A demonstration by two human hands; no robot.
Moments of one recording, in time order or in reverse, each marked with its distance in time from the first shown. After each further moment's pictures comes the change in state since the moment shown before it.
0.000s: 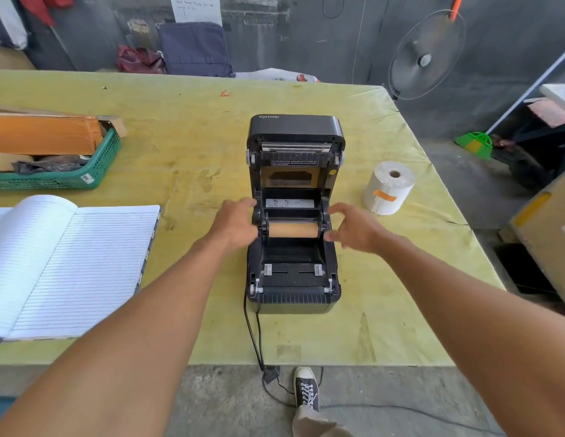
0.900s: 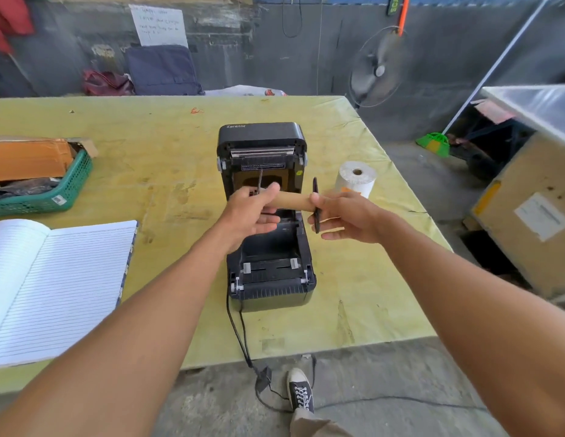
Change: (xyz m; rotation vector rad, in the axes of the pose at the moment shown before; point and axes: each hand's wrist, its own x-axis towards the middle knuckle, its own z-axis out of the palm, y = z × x) left_hand -0.032 0.064 0.003 -0.845 -0.180 0.039; right_hand -0.051 0.002 -0.044 0.775 -0.133 0.062
